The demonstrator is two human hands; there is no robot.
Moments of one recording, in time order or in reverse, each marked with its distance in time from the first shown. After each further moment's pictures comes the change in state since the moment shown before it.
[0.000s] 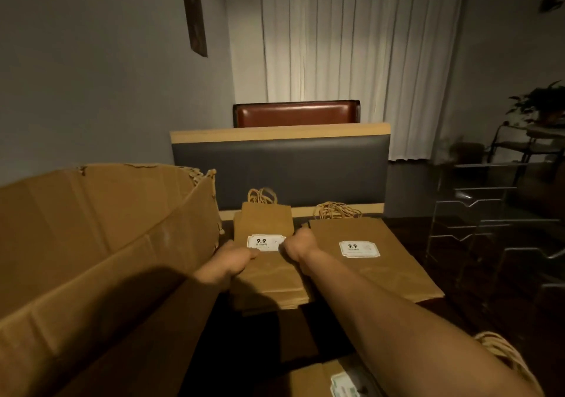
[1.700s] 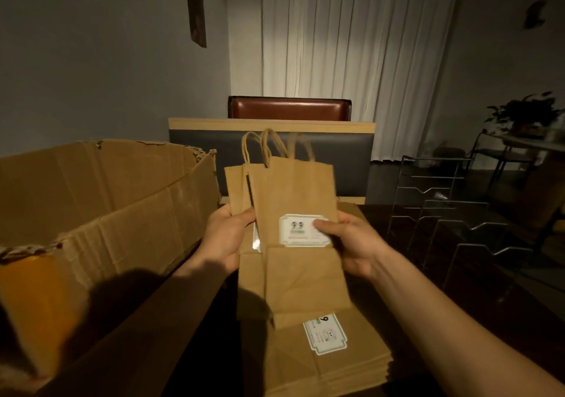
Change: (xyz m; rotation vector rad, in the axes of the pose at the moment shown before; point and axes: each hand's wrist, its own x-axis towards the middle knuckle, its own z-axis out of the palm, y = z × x) left_hand -0.138 0.012 0.000 -0.747 -0.147 0.234; right_hand -0.174 0.017 -0.124 0.664 -0.281 0.002
